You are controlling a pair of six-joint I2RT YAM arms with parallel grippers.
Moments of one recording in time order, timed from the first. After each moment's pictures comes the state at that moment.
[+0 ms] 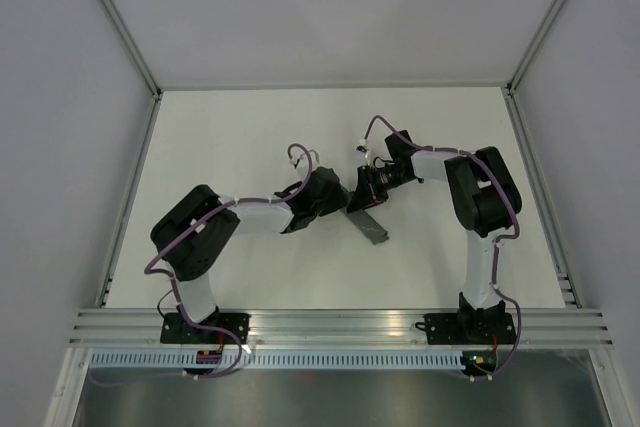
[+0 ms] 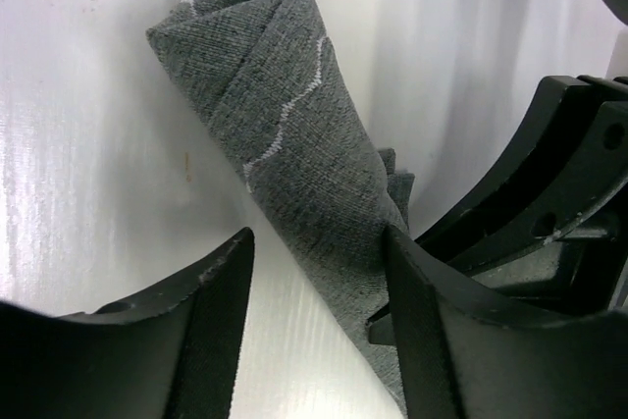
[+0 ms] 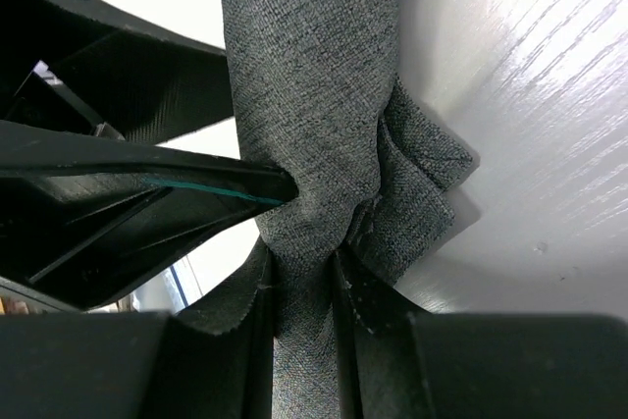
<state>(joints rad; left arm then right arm) -0.81 1.80 0.91 0.16 -0.33 -0.97 0.32 2.08 1.22 -0.38 -0.95 0.05</state>
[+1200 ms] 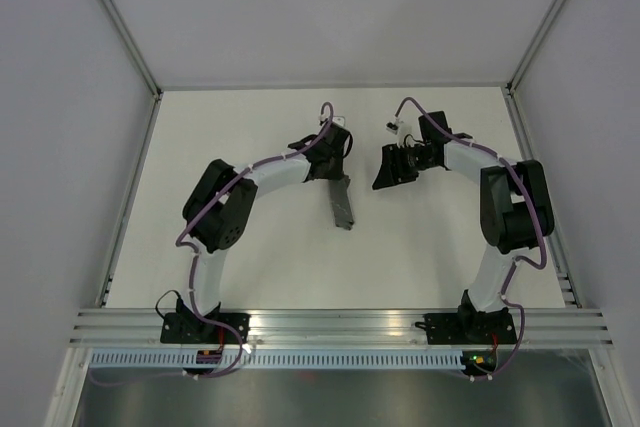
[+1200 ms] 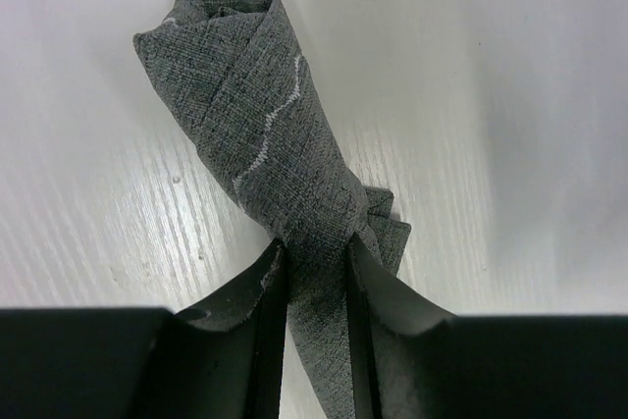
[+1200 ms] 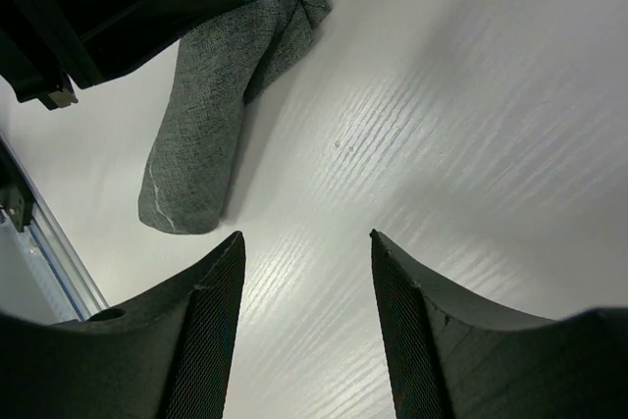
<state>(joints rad) -0.68 2.07 1.47 -0.28 -0.21 -0.48 0.17 1.88 1.21 -0.44 -0.75 -0.07</state>
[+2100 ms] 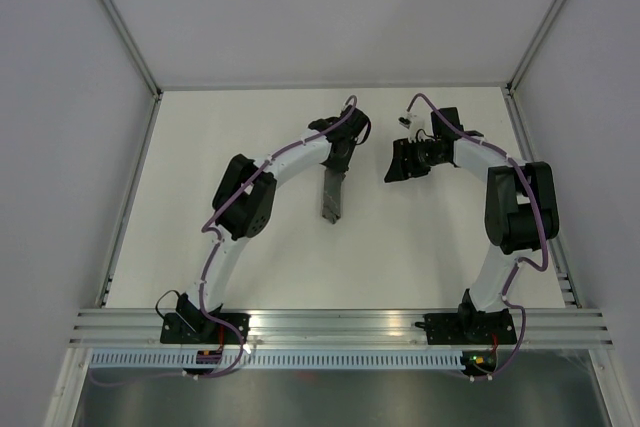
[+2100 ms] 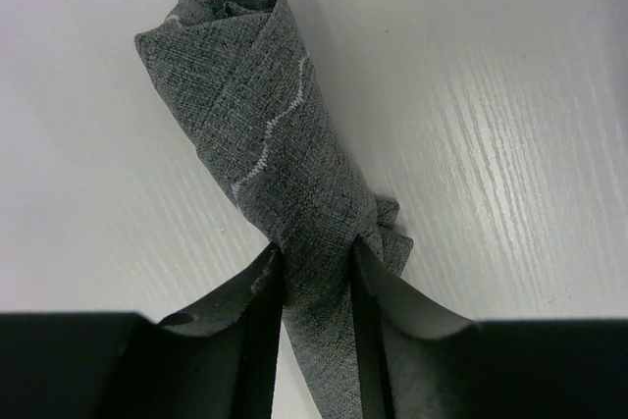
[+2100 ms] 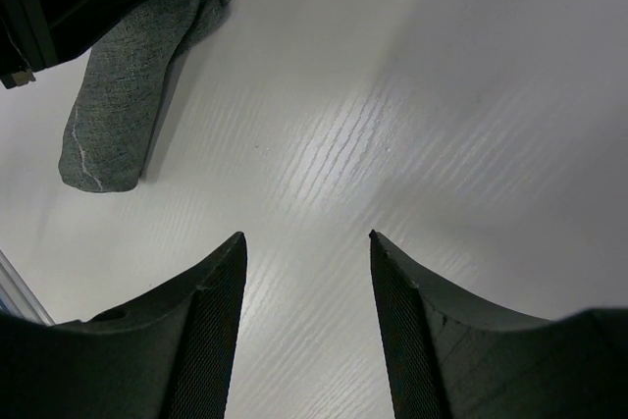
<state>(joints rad) -0.70 2.32 1.96 -0.72 -0.29 -0.23 0.10 1.86 1.23 -0.45 -0.66 -0.11</state>
